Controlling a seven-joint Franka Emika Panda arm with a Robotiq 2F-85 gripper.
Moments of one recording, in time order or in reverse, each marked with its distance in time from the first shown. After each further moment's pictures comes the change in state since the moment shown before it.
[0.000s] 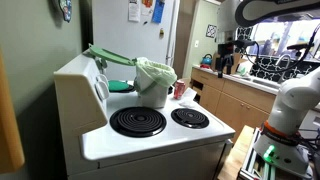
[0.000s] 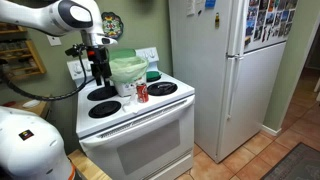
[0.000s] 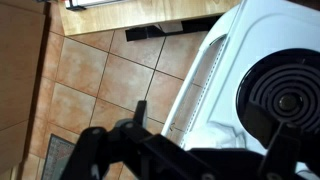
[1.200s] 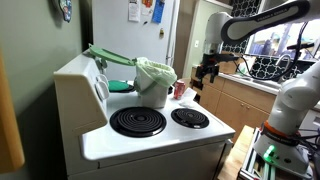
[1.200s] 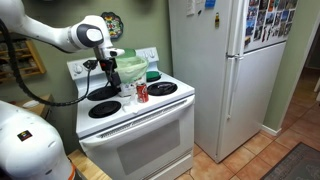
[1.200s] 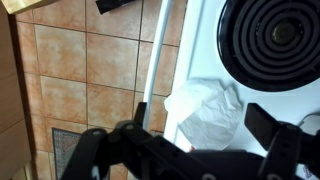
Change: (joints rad) arm -0.025 0.160 0.069 -0.059 0.010 0.381 0.231
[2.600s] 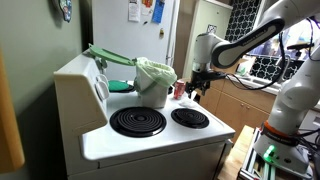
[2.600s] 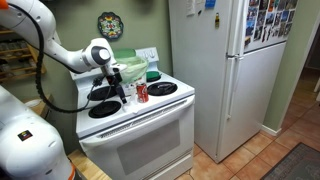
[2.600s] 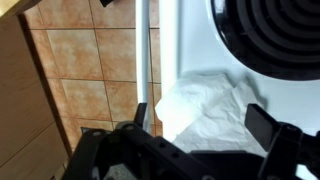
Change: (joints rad) arm 0.005 0.241 0.072 -0.037 -0.198 0.263 0.386
